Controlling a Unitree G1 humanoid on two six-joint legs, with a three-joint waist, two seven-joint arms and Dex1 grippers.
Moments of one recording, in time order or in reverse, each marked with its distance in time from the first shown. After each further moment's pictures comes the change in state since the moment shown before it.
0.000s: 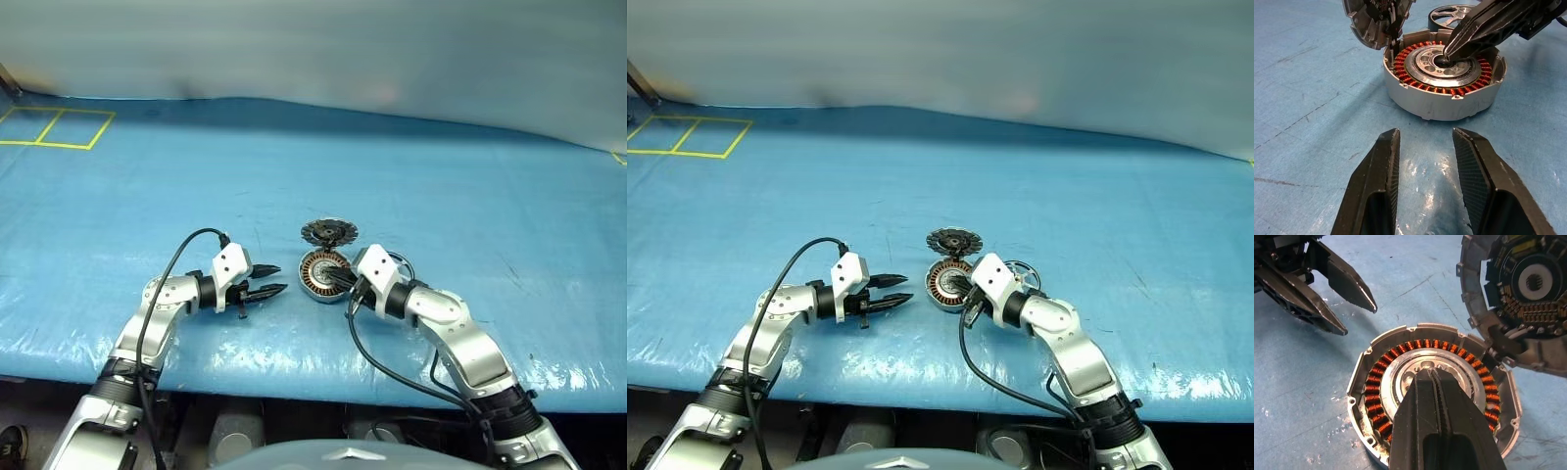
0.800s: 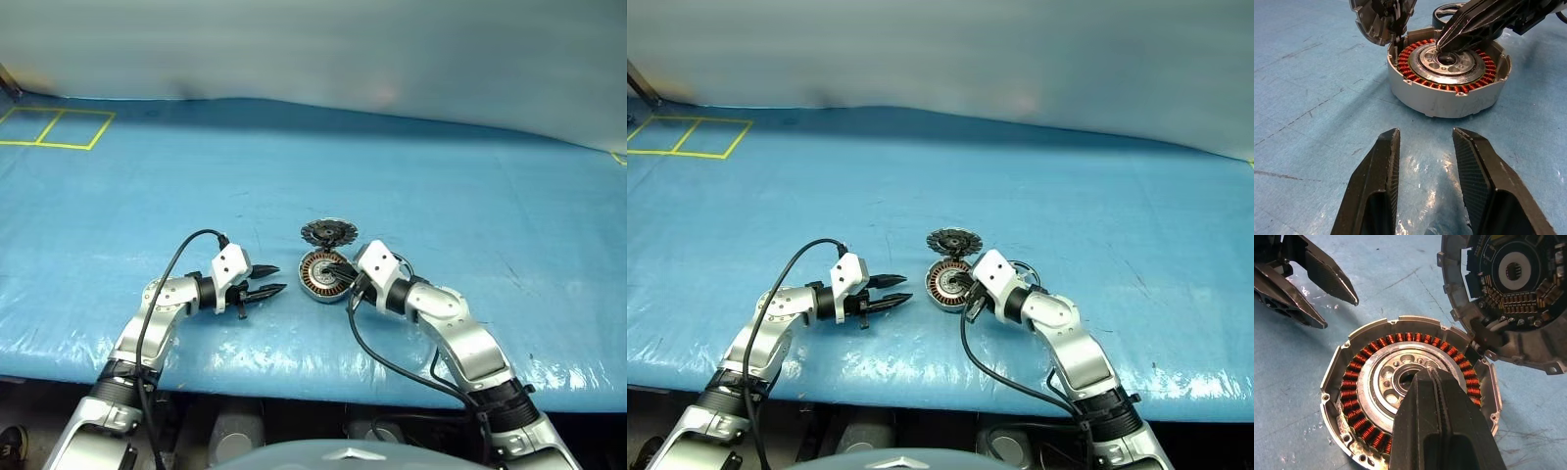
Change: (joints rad) left arm 0.007 0.000 0.000 0.000 0.000 0.000 0.018; right arm -0.018 -0.005 0.008 0.052 -0.048 -0.010 0.001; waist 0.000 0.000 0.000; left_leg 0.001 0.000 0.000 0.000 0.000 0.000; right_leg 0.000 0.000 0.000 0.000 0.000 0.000
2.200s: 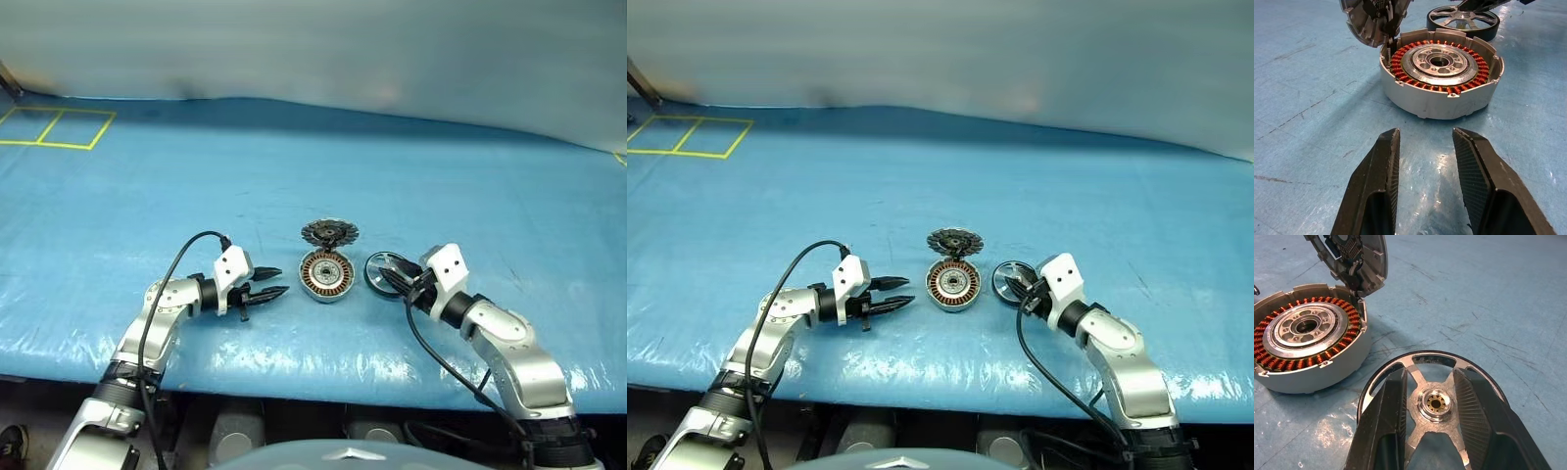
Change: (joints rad) left arm 0.005 -0.013 -0.002 0.003 0.000 -0.010 -0.019; right arm 0.200 -0.051 -0.297 -0.077 0.189 0.033 -0.066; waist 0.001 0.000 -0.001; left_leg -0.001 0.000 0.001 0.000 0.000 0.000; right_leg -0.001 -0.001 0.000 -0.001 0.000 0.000
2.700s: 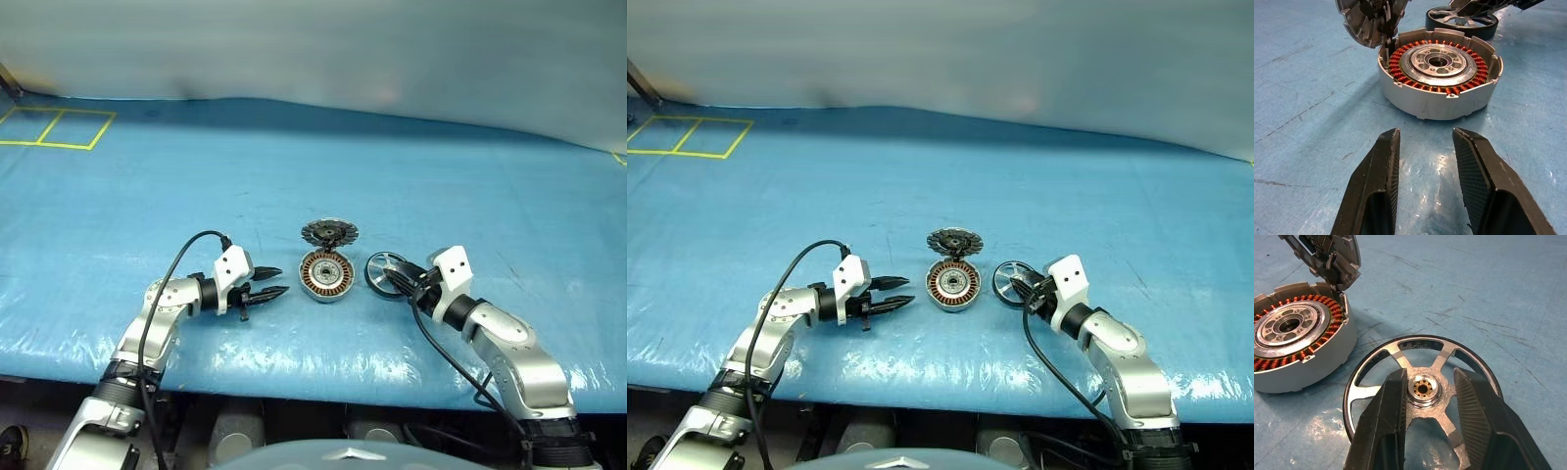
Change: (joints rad) left arm -0.004 0.001 0.000 0.000 0.008 0.000 -0.002; right arm 0.005 0.015 -0.030 0.026 0.047 0.042 -0.016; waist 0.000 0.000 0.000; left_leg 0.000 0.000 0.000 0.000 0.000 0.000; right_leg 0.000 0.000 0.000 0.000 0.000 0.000
